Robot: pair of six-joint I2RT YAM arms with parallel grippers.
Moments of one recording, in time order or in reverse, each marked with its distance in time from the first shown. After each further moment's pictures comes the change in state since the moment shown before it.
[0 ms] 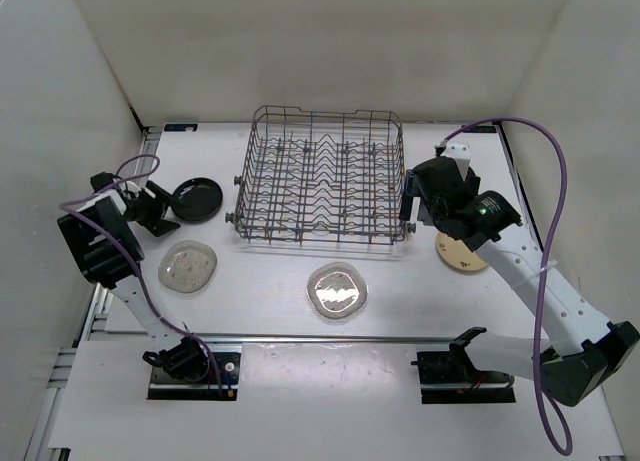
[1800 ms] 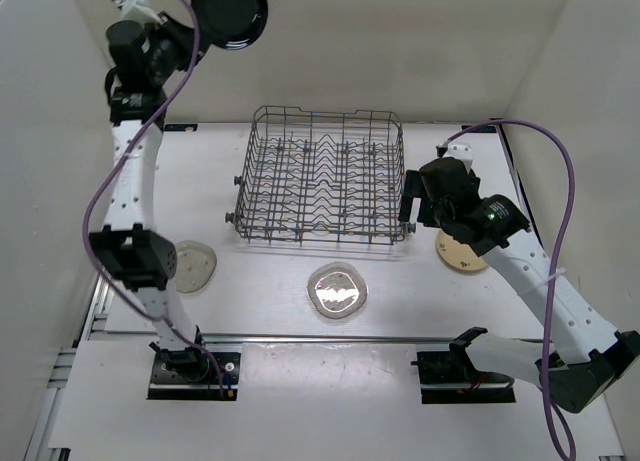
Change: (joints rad) left arm -0.470 -0.195 0.808 0.249 -0.293 -0.232; right arm 0.000 -0.038 0.003 0.008 -0.072 -0.007
